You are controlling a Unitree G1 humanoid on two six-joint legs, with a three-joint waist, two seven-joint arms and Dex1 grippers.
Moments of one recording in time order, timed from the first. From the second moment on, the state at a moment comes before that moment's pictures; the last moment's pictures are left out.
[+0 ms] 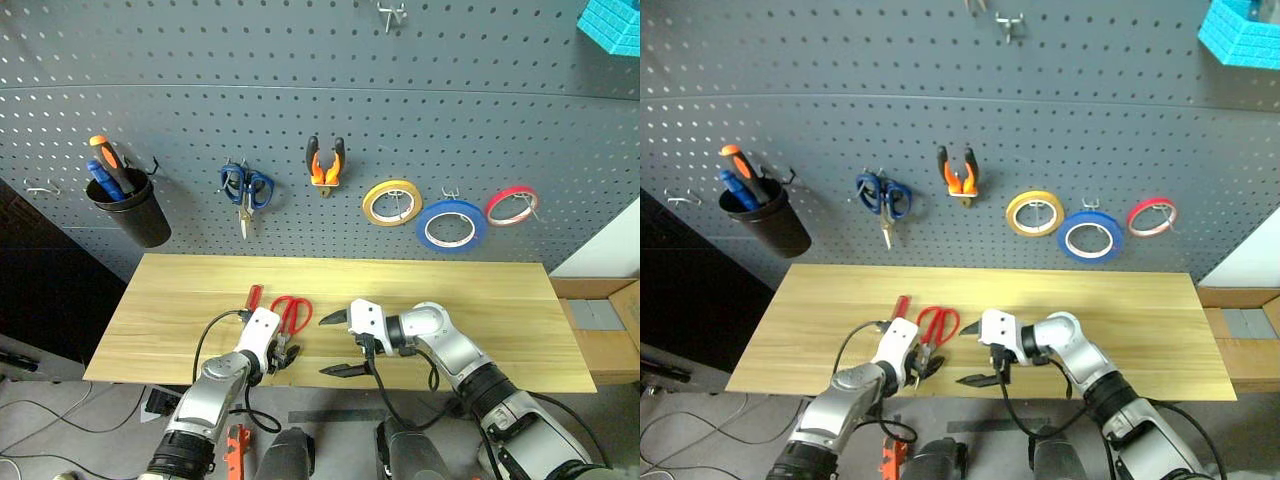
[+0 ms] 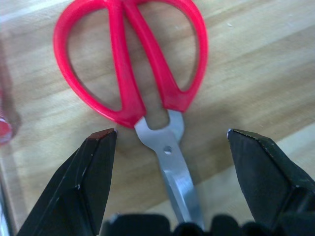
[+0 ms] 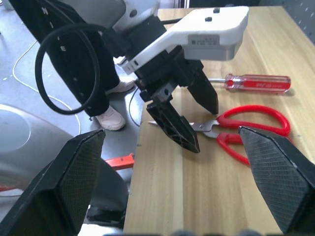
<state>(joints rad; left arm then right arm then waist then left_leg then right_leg) -0.13 0.33 -0.12 0.18 -0.04 0.53 -0.41 -0.48 -0.25 0.47 0.39 0.02 -0.08 1.11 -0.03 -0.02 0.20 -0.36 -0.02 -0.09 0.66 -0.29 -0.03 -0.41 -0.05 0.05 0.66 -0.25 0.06</state>
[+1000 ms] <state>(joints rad) -0.13 0.32 -0.10 0.17 -0.04 0.56 -0.40 -0.50 -0.24 0.45 0.42 0.02 -0.09 1.12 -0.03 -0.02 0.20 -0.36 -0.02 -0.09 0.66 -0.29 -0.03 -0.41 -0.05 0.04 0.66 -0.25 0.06</state>
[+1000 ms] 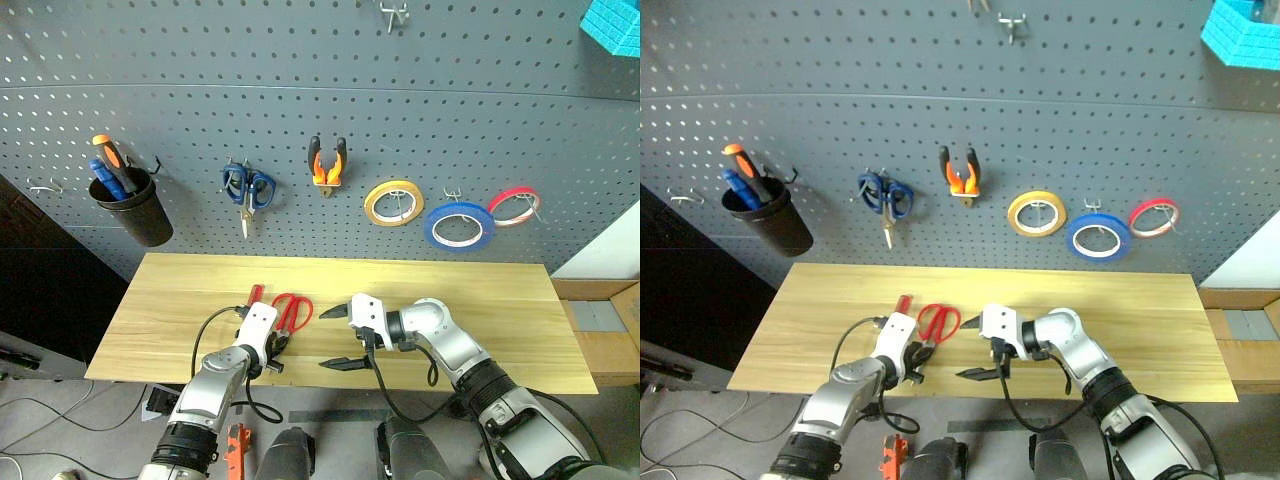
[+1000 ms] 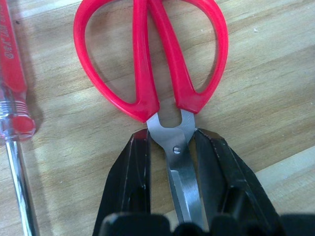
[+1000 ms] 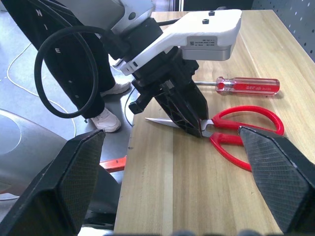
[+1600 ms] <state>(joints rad) 0.28 0.47 -0.03 -0.43 0.19 0.30 -0.25 -0.51 -0.20 0.29 0.21 0.18 0.11 1.01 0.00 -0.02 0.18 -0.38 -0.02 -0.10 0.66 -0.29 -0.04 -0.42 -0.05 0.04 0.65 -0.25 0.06</state>
